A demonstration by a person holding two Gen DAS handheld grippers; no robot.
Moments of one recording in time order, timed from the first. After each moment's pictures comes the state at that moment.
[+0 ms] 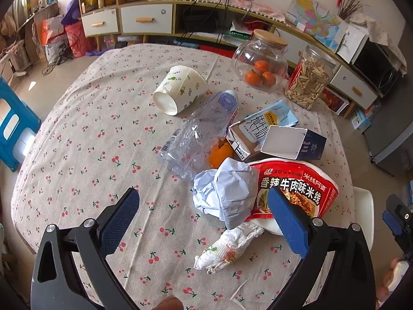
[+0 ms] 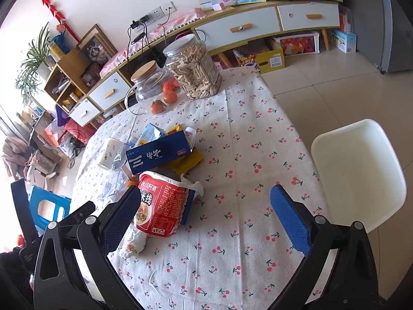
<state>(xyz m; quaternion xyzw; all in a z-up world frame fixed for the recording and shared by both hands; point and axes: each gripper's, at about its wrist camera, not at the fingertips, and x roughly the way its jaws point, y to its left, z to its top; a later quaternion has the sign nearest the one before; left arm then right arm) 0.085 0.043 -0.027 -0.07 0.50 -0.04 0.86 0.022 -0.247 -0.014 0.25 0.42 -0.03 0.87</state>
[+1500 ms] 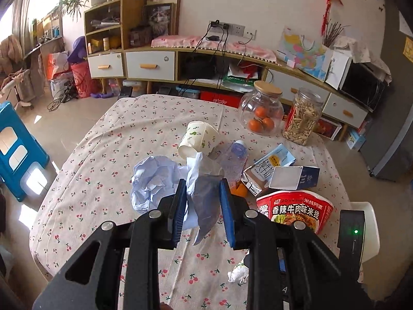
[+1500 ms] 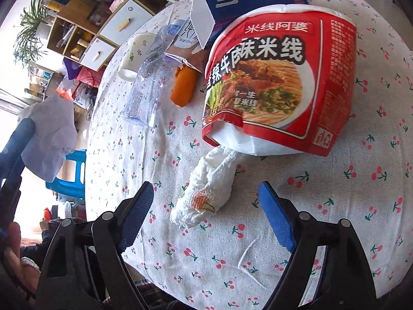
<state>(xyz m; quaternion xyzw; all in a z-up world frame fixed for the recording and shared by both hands) 0.055 0.095 0.037 -0.03 0.38 -0.04 0.93 0.059 -0.086 -0.098 0.28 0.56 0.06 0.78</state>
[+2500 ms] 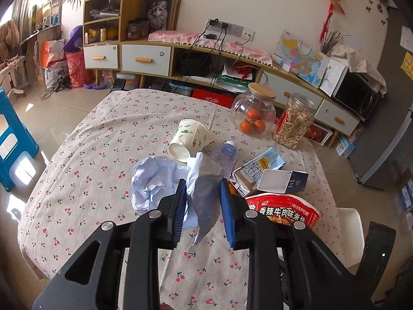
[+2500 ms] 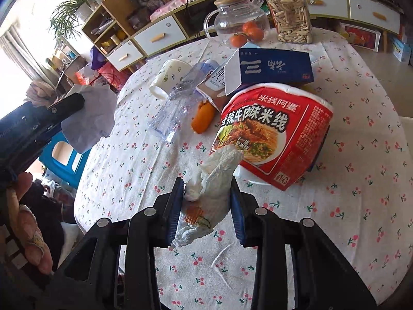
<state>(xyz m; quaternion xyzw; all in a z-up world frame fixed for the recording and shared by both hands) 0.055 0.088 0.038 -0.07 0.38 -0.07 0.92 0.040 -0.102 -0.048 0.18 0.47 0.10 0.86</state>
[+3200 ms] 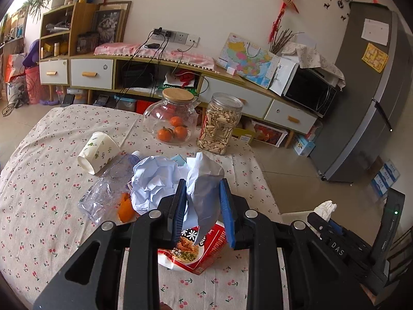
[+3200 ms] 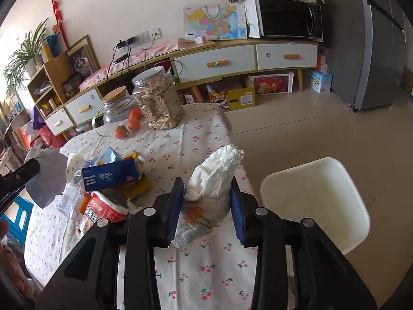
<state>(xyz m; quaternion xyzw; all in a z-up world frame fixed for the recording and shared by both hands) 0.053 -0.047 0.045 -0.07 0.34 -0.18 0.92 0.001 -0.297 -0.011 0.15 0.34 -0.13 0.92</state>
